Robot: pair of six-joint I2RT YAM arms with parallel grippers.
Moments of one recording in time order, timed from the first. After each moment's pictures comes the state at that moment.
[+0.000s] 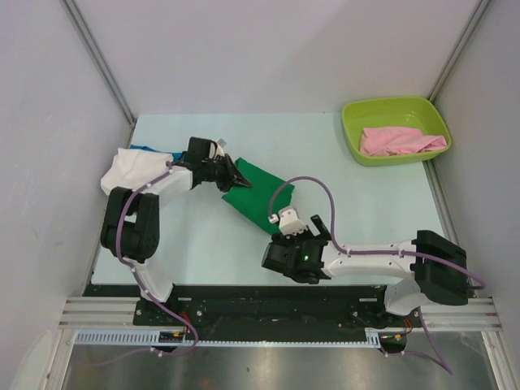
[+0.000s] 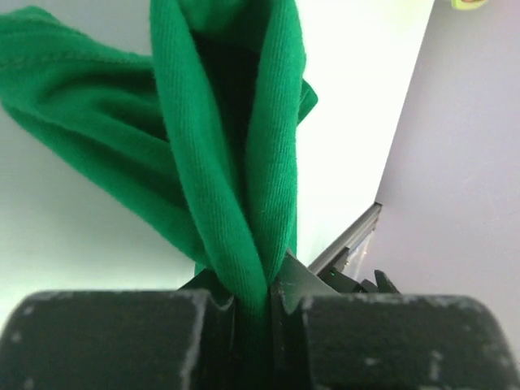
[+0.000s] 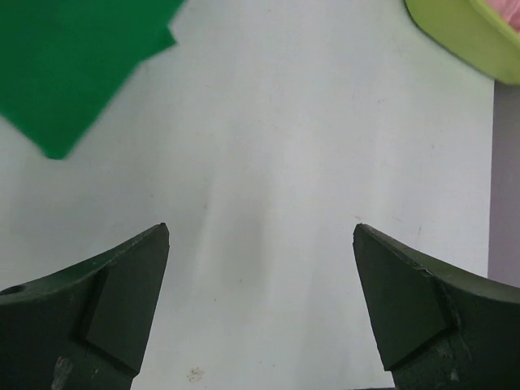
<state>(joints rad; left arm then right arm) -0.26 1.78 1.12 -0.17 0.67 -0.80 1.33 1.49 0.92 -0.71 1.06 0.63</state>
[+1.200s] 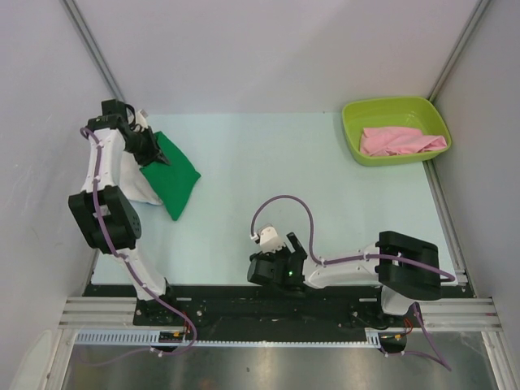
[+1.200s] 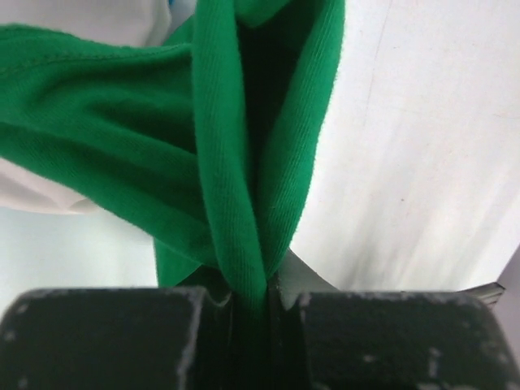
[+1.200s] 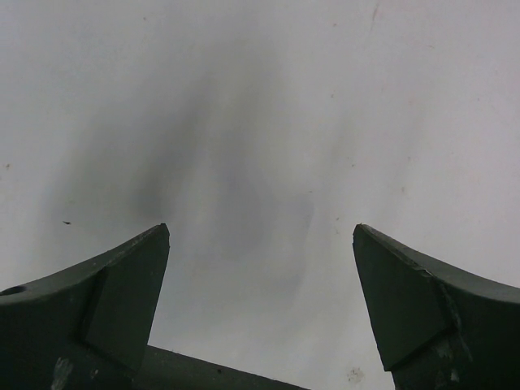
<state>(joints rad) 0.24 1.86 1.78 -1.07 0.42 -0.18 1.40 1.66 0.89 -0.40 0.81 0.67</state>
